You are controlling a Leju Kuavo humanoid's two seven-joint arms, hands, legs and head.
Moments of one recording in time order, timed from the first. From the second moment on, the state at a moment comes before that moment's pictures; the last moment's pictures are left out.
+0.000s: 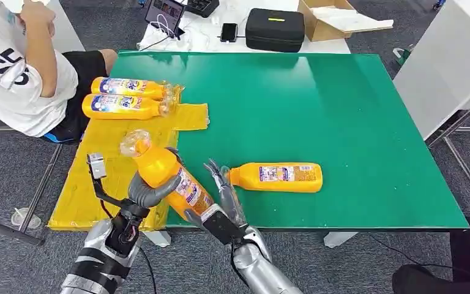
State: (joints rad) left arm -0.30 -0.14 -0.25 -0.97 0.53 -0.58 -0.43; right arm -0.31 0.33 0.41 -0.74 0.37 -0.37 -0.68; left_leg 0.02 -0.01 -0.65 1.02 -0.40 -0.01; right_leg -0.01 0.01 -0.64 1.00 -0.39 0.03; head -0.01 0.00
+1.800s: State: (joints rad) left arm -0.67 0.03 -0.22 -0.36 -1.06 0.11 -0.58; right arm -0.17 0.24 0.56 -1.39 0.11 -0.43 -0.70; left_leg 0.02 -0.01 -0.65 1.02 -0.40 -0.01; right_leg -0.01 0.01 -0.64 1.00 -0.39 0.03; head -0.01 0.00
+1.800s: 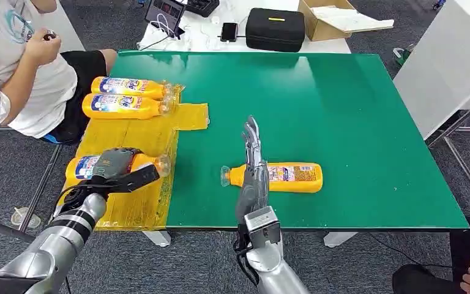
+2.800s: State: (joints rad) left arm -0.64 0.06 -0.23 -0.42 -0.68 -0.43 -0.71; right arm -0.18 0.28 0.52 -1.27 0.09 -0.33 -0.70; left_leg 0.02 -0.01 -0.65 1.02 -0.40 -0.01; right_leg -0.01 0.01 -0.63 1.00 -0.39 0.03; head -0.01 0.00
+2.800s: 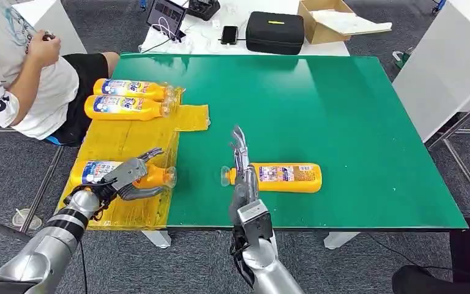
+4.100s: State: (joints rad) left arm -0.39 -0.13 0.15 -0.87 -0.09 0.09 -0.70; right arm -0.57 -0.01 0.38 -0.78 0.73 -0.13 -0.09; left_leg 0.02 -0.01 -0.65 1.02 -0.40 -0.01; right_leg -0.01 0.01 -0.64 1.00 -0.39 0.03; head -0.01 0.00
